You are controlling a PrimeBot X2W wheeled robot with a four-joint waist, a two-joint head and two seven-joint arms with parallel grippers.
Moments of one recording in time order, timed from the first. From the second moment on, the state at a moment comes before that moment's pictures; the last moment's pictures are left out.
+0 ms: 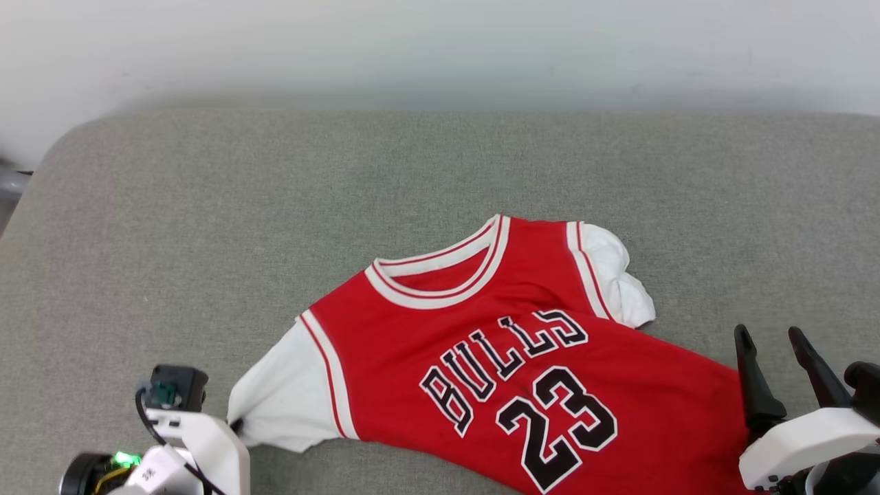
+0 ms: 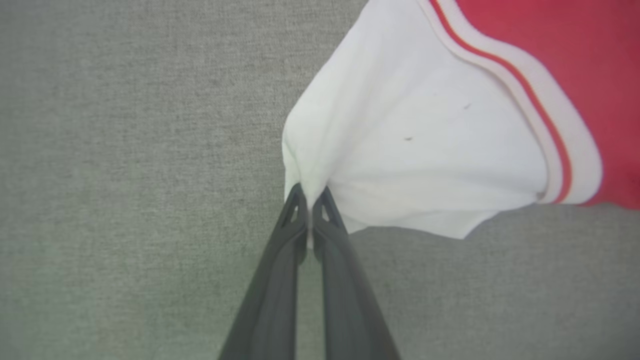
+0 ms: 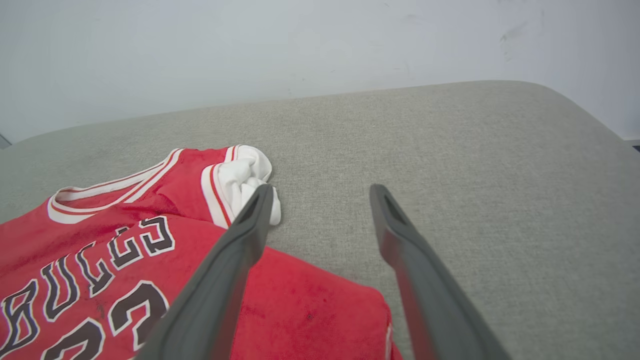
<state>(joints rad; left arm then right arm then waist) -0.11 0.55 -0.38 0.14 -0.60 0.14 0.41 0.04 -0.05 -0.17 -0.06 0.20 0.13 0.09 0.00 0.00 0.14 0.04</state>
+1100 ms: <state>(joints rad) -0.13 0.37 -0.37 -0.03 -0.44 0.21 -0.23 -0.08 -0.08 -0.20 0.05 0.21 0.13 0.31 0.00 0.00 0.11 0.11</state>
